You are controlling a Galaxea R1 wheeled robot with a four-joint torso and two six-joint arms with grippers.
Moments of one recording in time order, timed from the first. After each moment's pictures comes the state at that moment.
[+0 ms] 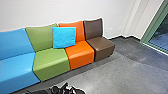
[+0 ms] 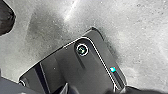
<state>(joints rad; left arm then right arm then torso) 0.65 2.59 -2.01 -0.70 0.39 -0.03 -1.49 2.06 -1.55 0.40 0.16 0.01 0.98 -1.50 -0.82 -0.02</state>
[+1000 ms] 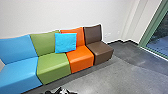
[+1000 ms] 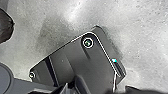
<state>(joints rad) 0.70 2.46 -1.91 -0.70 0.39 -0.02 -1.50 2.08 -1.56 0.40 0.16 0.01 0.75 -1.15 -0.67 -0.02</state>
